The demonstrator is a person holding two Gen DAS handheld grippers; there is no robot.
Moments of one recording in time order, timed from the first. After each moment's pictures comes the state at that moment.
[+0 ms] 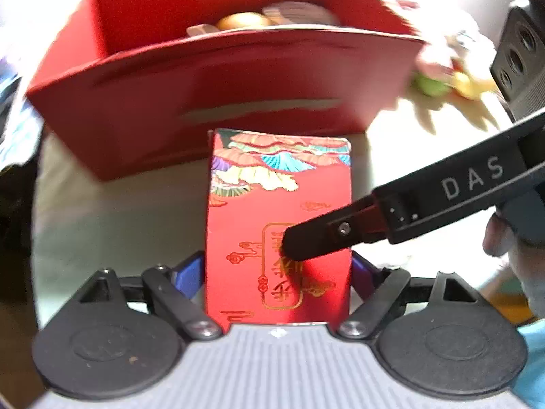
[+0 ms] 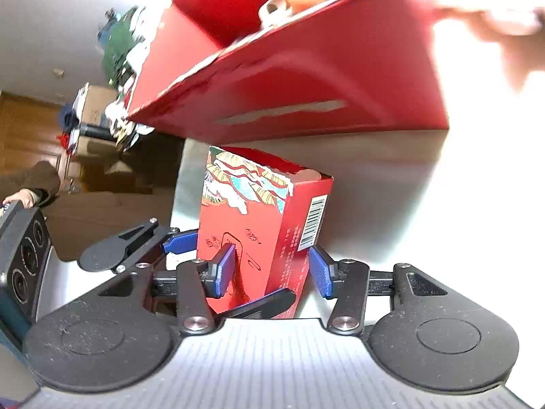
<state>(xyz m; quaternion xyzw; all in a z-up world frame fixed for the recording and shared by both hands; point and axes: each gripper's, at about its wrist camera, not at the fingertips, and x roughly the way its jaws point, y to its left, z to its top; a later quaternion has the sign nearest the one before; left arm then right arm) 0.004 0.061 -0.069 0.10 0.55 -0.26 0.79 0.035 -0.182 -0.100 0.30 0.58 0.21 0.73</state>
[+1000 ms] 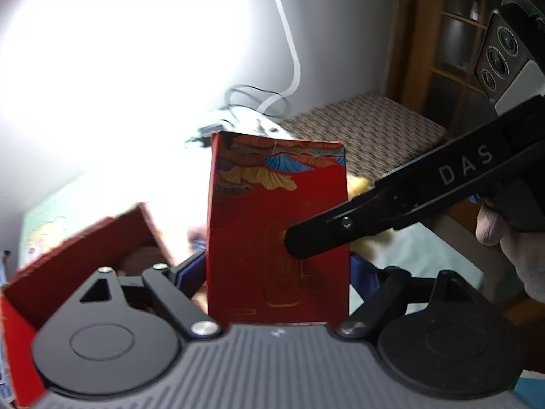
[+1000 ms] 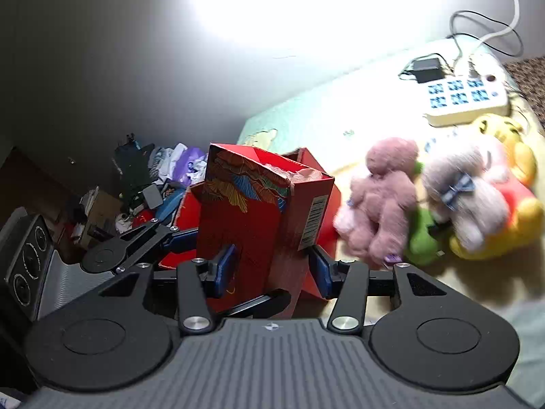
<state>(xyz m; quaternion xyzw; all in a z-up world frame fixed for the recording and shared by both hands) 0.009 -0.099 0.065 0.17 0.33 -0.40 0.84 0.053 -0.273 0.040 0.27 0.39 0.18 0.86</state>
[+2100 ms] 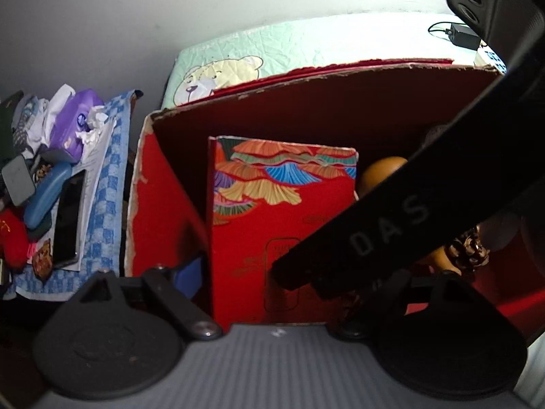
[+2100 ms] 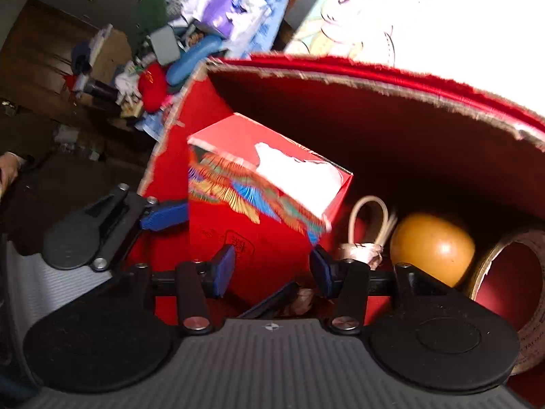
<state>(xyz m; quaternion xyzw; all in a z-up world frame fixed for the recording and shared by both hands) 0.172 0.055 -0.048 0.17 0.50 -0.12 0.84 0.272 -0.052 -0.088 0.14 0.60 0.33 0.71</state>
